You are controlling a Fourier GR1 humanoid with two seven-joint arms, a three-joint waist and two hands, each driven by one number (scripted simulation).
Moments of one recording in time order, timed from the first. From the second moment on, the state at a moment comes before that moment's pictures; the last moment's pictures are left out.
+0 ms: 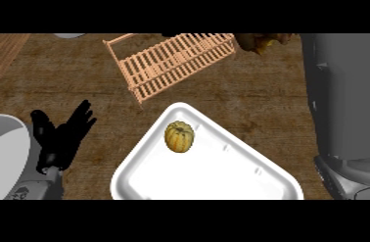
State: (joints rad) left arm -0.08 0.32 -0.06 -1.37 0.29 0.10 0.25; right arm -1.41 -0.14 -0.08 -1.34 0.36 0.41 0.71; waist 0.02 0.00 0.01
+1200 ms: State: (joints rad) left arm -0.08 0.28 -0.07 -1.40 0.24 0.10 0.26; right arm -1.59 -0.16 -0.05 -0.61 0.56 0.19 0.17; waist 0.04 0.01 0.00
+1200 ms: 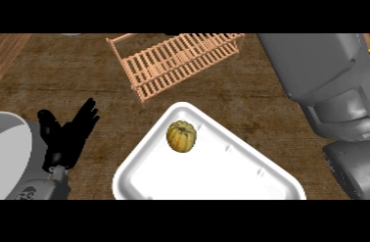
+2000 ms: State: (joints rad) left arm -0.08 0.27 -0.05 -1.40 0.23 0.07 0.25; right arm -1.68 -0.19 -0.11 -0.37 0.58 0.12 0.00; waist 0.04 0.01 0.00
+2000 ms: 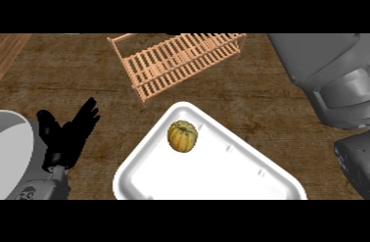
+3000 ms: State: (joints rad) left arm -0.09 0.28 -0.02 -1.38 0.23 0.06 0.26; right arm -1.74 -0.24 -0.46 -0.31 0.27 -0.05 0.11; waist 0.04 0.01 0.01
